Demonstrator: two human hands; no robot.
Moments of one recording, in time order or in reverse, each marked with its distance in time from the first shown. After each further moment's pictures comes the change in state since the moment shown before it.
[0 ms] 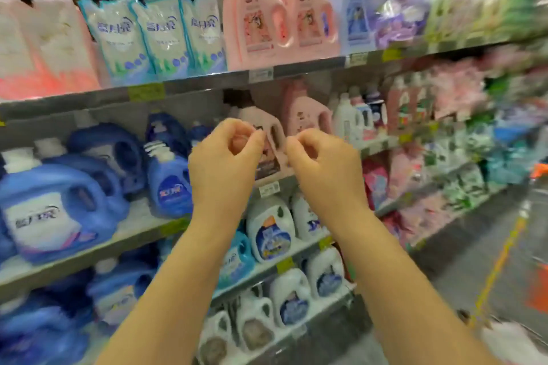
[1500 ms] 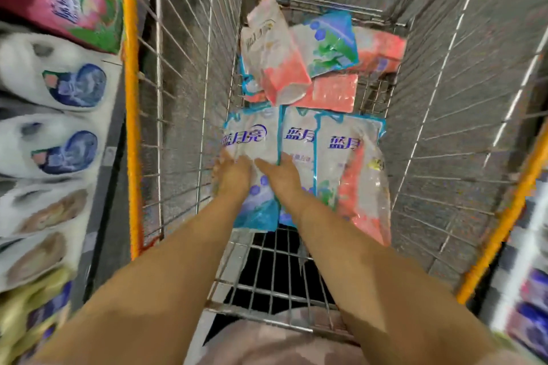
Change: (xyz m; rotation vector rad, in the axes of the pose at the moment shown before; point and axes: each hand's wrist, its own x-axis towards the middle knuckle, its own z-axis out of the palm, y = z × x) left_hand -0.532 -0.155 0.512 0.604 -1.464 -1.023; right_hand -0.396 0.550 -0.161 0.256 0.302 1.980
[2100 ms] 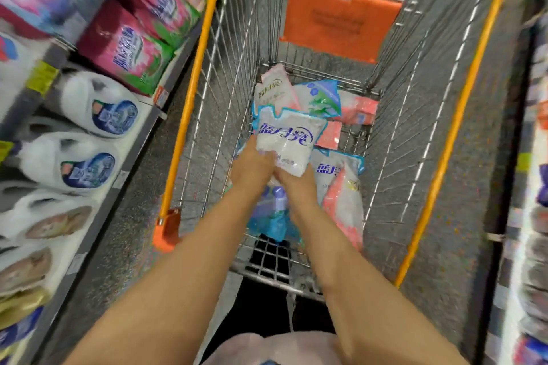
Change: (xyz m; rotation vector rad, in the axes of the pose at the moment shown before) left_hand -0.121 0.053 -0.043 -0.122 0.029 0.456; right_hand -0.095 -0.027 -0.038 0.295 0.031 -0.346
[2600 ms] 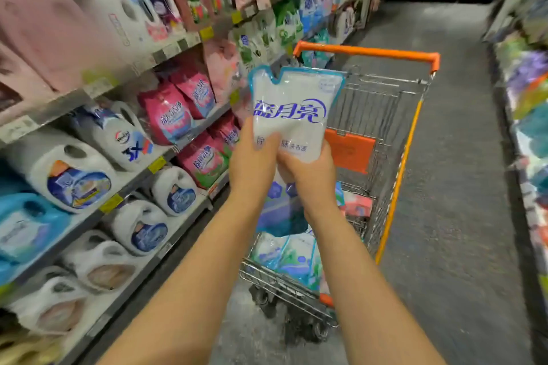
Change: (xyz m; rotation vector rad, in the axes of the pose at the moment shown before) left_hand -0.257 0.106 -0.129 -0.489 0.424 0.652; right_hand -0.231 -0.159 -0.027 -0.001 -0.169 -0.679
